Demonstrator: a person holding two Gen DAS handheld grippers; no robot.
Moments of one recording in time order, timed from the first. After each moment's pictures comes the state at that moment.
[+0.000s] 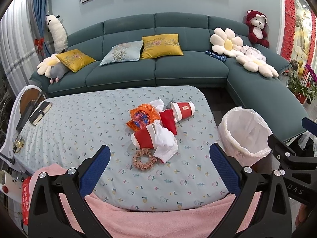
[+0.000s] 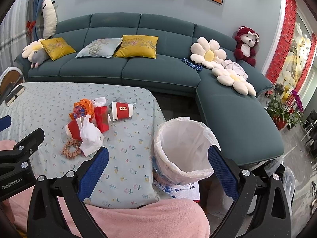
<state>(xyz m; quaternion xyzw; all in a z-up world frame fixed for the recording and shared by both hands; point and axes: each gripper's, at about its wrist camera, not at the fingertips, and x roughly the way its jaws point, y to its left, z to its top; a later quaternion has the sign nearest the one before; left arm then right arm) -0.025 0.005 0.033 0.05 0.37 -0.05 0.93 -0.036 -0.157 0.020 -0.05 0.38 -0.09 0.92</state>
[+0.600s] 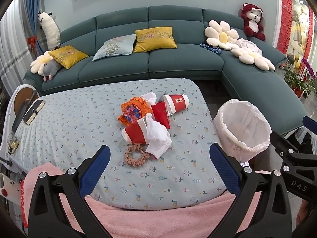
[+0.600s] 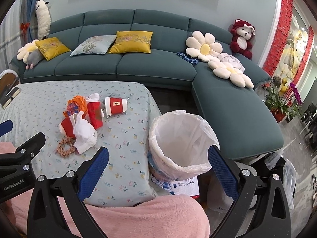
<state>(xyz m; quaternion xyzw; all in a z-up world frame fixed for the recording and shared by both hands) -0.016 -0.007 0.016 0.05 0.39 -0.07 0.92 -0.033 -0.173 0.009 -0.04 0.39 -0.11 0.91</state>
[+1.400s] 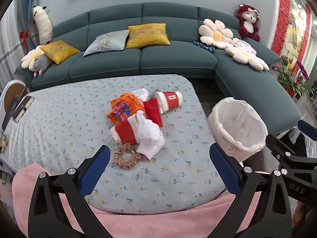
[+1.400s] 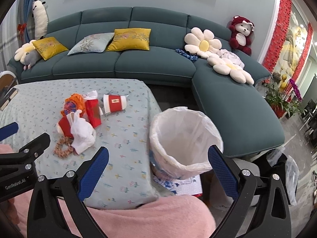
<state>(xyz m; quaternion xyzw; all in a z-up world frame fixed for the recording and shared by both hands) 0.005 0.005 -0.007 0.03 0.40 -0.09 0.91 -0.023 -0.169 -0.007 -0.03 0.39 -0.11 0.91</state>
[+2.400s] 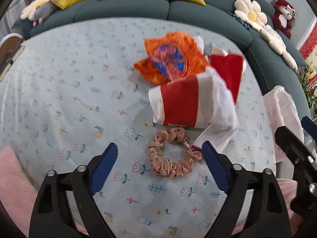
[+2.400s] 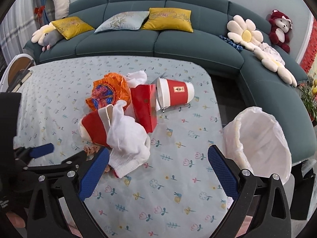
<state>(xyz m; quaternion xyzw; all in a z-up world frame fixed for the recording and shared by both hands) 0.124 0.102 -0.158 -0.04 0.54 -0.06 0.84 0.105 -0.056 -0.114 -0.02 0.46 -0.01 0.89</state>
